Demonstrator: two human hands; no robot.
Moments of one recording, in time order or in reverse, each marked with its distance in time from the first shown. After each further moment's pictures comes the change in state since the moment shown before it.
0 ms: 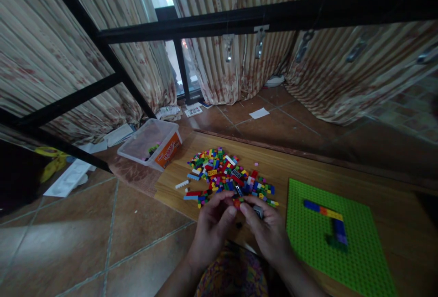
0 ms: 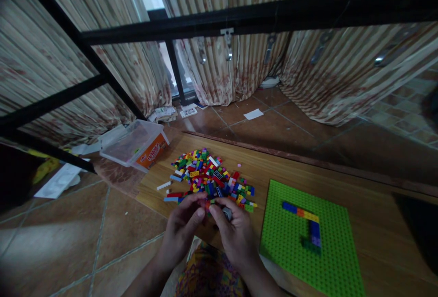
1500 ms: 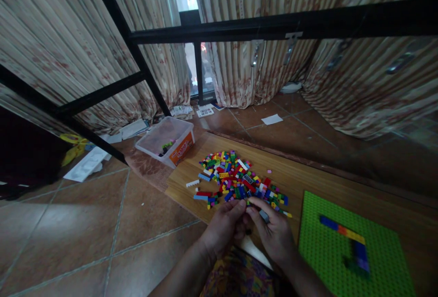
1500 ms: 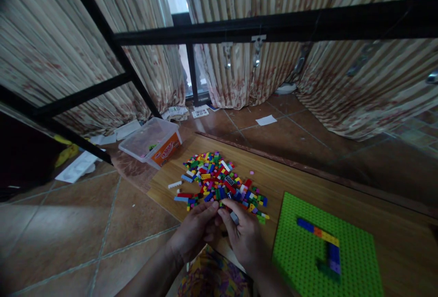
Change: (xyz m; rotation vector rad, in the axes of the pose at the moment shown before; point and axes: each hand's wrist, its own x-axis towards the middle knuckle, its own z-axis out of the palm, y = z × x) left_hand 0.017 0.001 0.006 -0.485 -0.028 -0.585; right_hand 0.020 0.017 -0.010 -0.528 -0.059 -0.435
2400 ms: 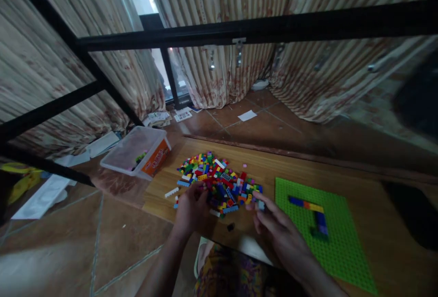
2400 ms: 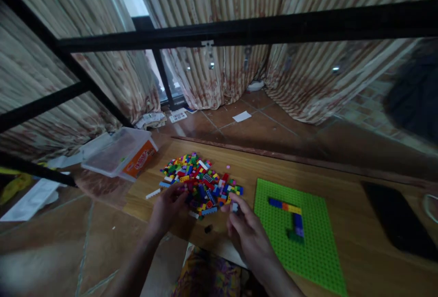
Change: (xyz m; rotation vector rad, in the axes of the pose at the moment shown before) left_hand 0.030 0.032 -0.042 0.860 0.396 0.530; right_hand -0.026 -0.008 -0.043 0.635 0.139 0.480
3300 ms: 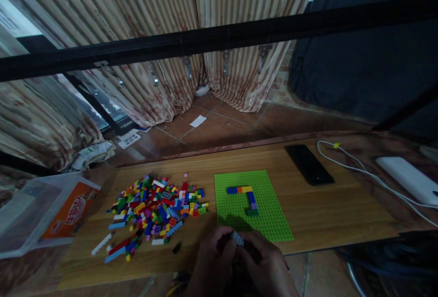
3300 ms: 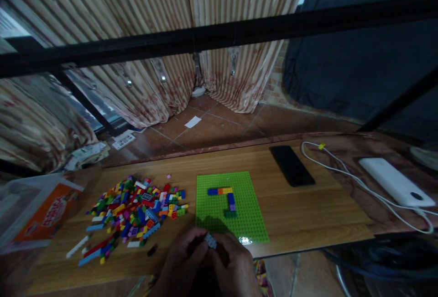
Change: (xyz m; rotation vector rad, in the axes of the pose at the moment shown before) left_hand -0.102 0.036 0.142 0.005 -0.700 -0.097; right_hand -0.074 0.046 -0.080 -0.593 0.296 -0.130
